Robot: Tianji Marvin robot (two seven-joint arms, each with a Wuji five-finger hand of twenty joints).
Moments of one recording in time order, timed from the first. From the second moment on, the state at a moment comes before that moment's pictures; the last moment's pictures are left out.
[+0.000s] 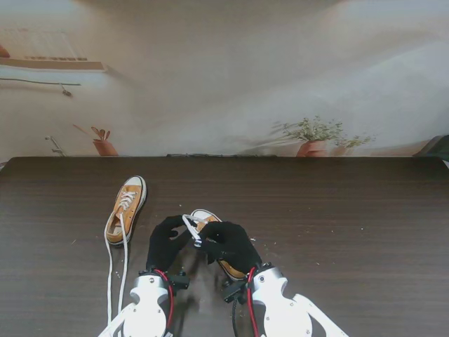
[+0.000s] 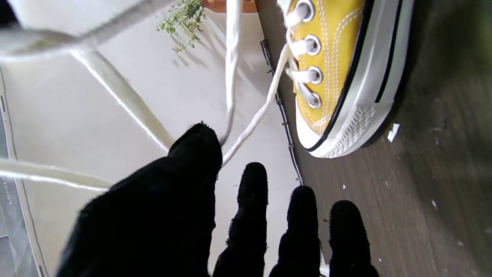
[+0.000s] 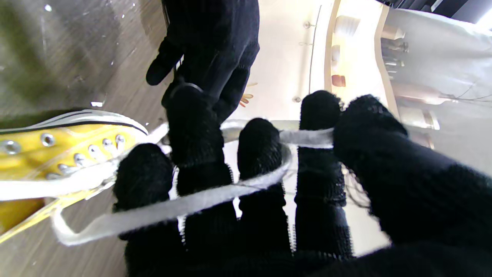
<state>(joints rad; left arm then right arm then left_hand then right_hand) 1.75 -1.30 -1.10 -1.53 0.10 -0.26 0.58 -1.73 -1.23 0.89 -1.77 -0.09 -0.14 -0.30 0.93 -0.53 0.67 -0.15 0.85 -0.03 0.82 0.44 0.57 0.17 0.63 0.62 0.27 0.29 0.63 0.58 -0.04 0.33 0.99 0.66 0.50 -0.71 1.20 -0.33 0.99 -0.11 1.04 0.19 1.06 0.09 1.08 0.72 1.16 0.25 1.03 0.48 0.67 0.53 1.45 0.72</state>
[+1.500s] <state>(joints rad) 1.86 -1.29 -1.24 -1.62 0.11 -0.26 0.61 -1.83 -1.24 1.10 -1.80 -0.06 -0.04 -0.33 0.90 -0.56 0.72 -0.15 0.89 0.00 0.81 0.35 0.61 0.17 0.60 0.60 0.30 0.30 0.61 0.58 -0.04 0.33 0.99 0.65 0.53 -0.68 1.19 -0.33 0.98 -0.06 1.04 0.39 0.69 0.18 0.50 0.29 0.64 0.30 0.18 0.17 0.09 0.36 0.83 0.30</state>
